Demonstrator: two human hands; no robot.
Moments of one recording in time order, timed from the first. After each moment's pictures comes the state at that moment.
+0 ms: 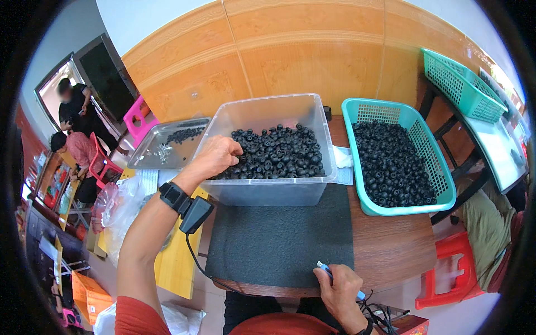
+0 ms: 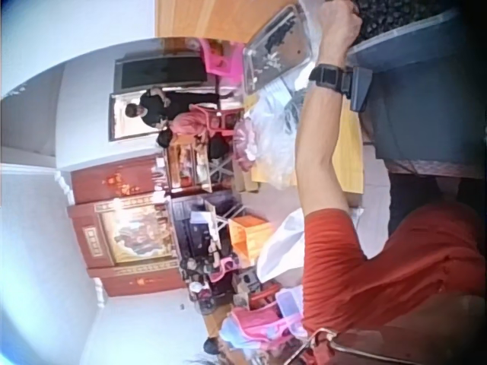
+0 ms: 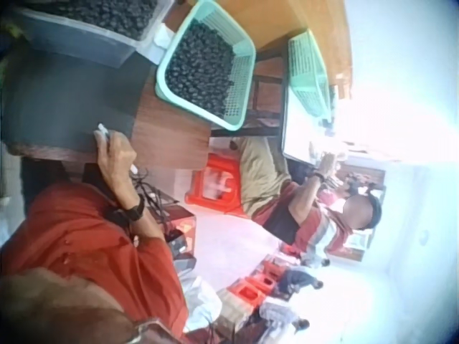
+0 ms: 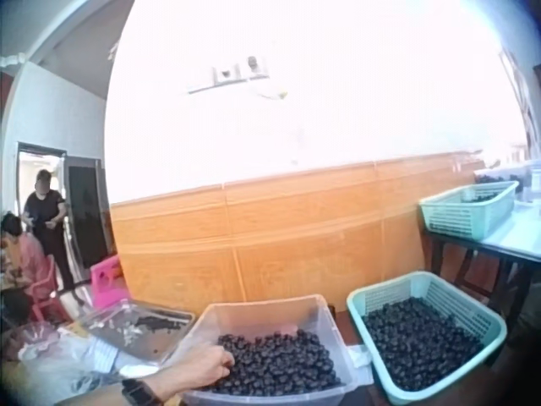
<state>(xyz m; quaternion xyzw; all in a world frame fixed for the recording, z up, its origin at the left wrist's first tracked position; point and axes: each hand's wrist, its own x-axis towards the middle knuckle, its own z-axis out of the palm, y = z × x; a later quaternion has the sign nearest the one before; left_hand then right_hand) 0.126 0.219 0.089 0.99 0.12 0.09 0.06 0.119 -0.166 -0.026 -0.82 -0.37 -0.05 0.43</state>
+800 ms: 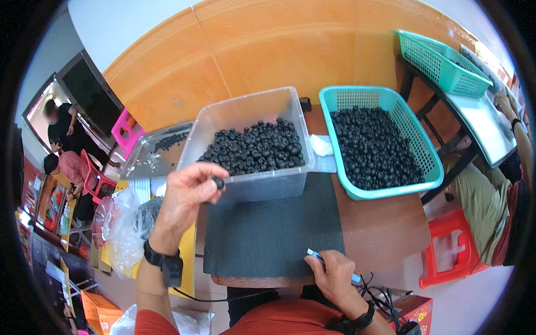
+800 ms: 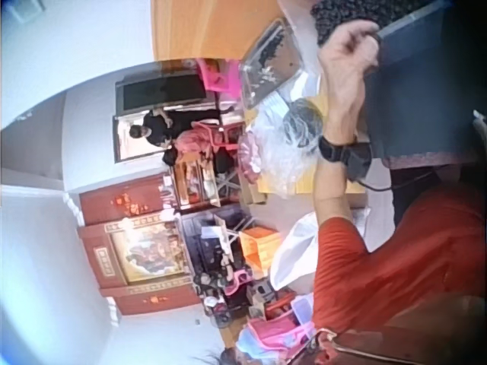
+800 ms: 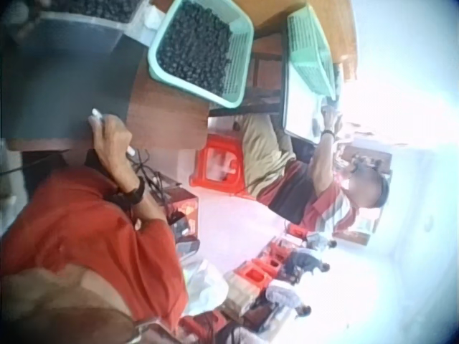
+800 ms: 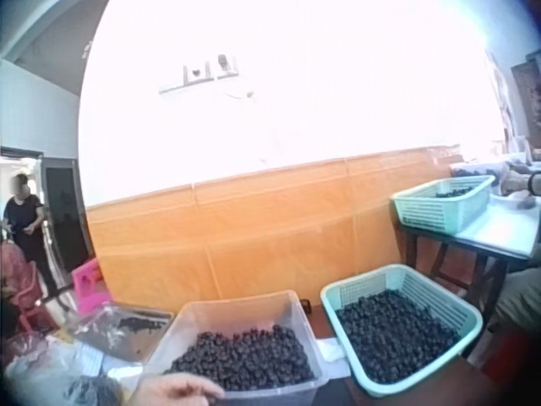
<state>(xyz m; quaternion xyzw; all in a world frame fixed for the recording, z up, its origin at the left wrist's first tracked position) 0.052 0.114 0.120 0.72 0.08 0.19 0.67 0.122 -0.171 -0.027 -0.81 -0.38 -0.05 0.45</state>
